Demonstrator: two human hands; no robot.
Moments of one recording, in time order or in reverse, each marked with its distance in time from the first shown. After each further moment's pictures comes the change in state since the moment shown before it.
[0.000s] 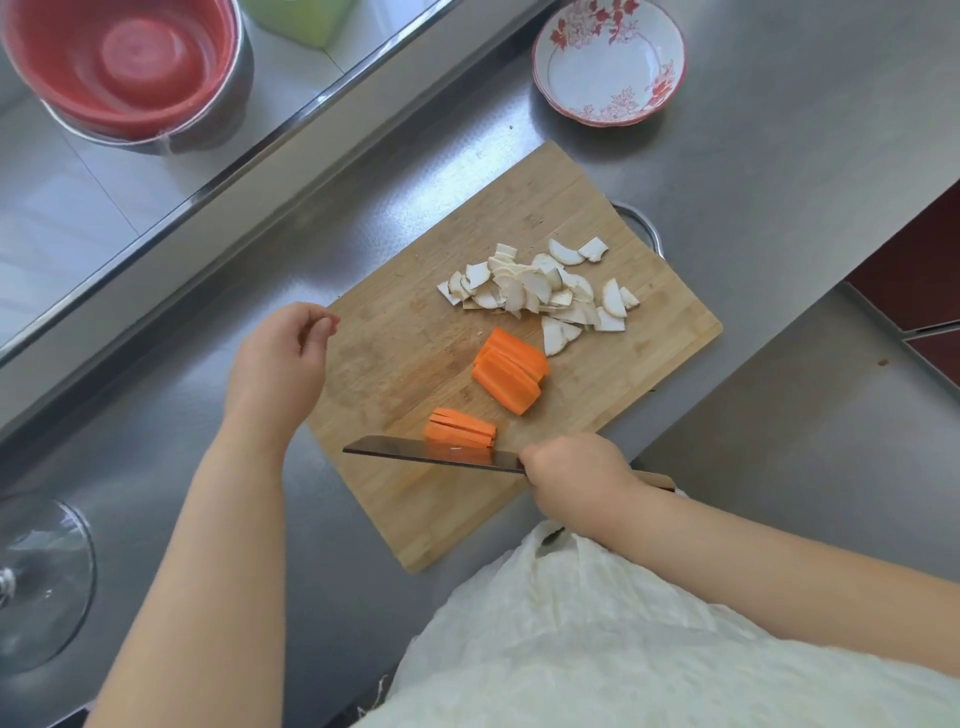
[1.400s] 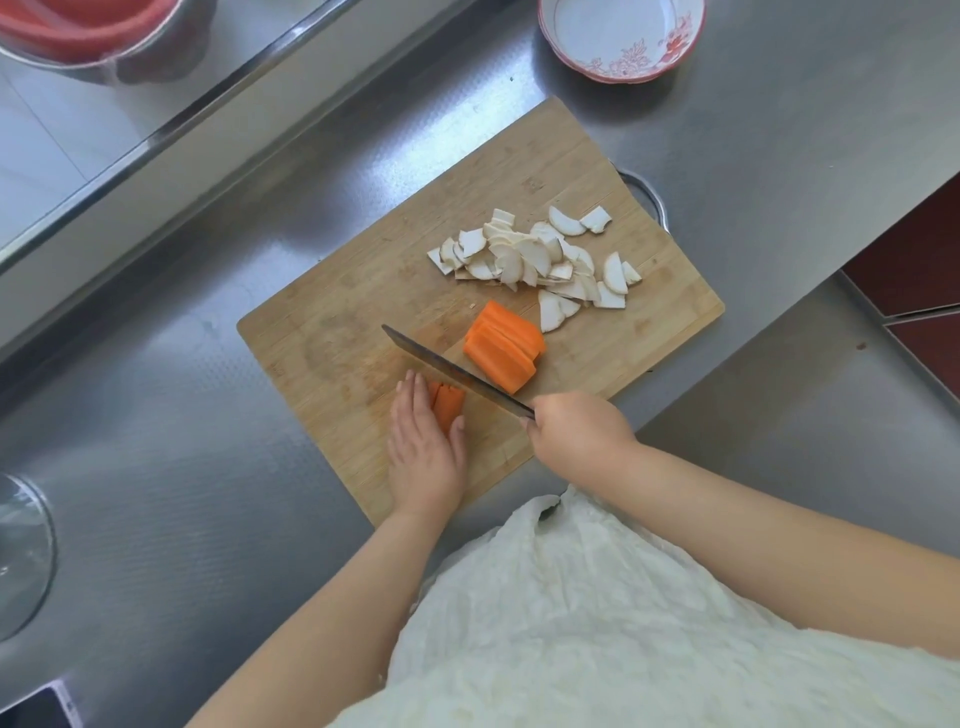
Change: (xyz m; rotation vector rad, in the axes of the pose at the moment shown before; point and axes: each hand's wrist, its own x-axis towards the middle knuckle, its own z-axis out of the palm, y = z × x) left_hand -0.117 -0.028 0.177 0.022 -0.063 0.031; right_hand 0.027 0.019 0.009 0.263 0.048 0.178
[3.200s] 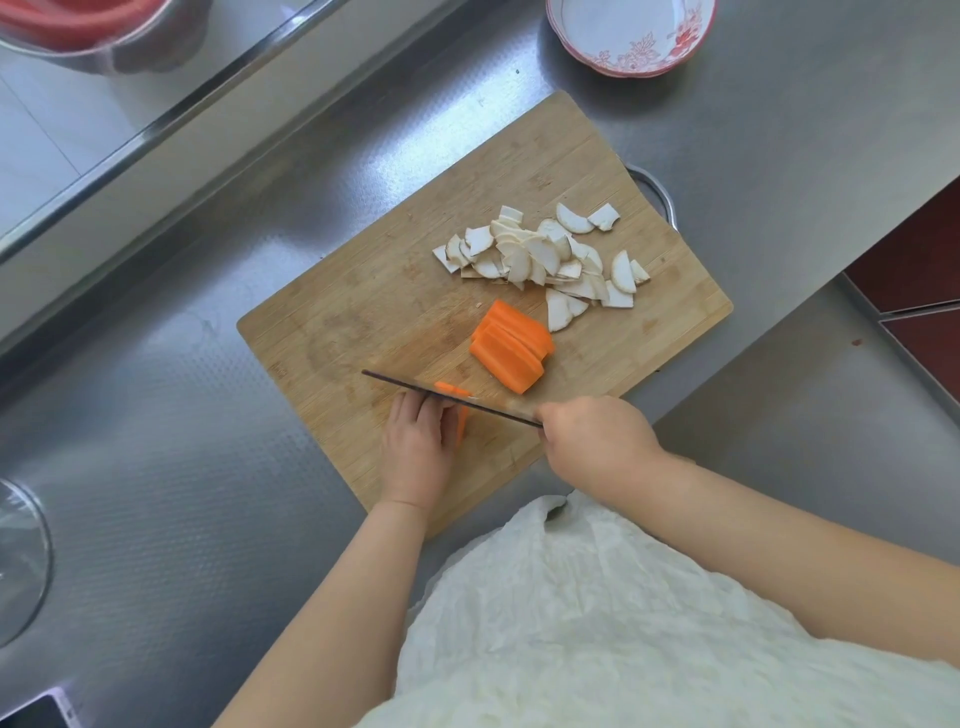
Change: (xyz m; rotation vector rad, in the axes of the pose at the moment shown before) left_hand 0.026 -0.018 -0.010 -0.064 0.138 0.297; right_hand -0.005 -0.001 0.000 -0.254 0.047 -0.067
